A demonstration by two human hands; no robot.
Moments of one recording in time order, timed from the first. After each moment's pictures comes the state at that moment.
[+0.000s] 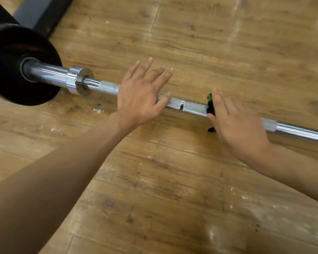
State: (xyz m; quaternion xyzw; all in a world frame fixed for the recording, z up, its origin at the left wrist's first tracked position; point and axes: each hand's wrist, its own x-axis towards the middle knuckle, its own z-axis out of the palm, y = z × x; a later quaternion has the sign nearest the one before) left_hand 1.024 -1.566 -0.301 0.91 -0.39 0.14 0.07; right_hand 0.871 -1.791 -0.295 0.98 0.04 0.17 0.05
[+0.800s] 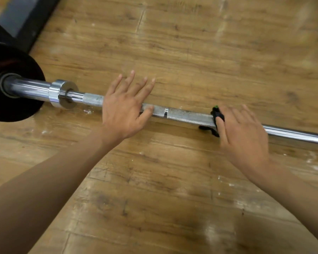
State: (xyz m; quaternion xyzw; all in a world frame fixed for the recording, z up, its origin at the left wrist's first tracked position) left_hand 0.990 -1.546 -0.300 0.91 -0.39 0.13 0.08; right_hand 0.810 -1.794 -0.284 0.98 -0.12 0.12 -0.03
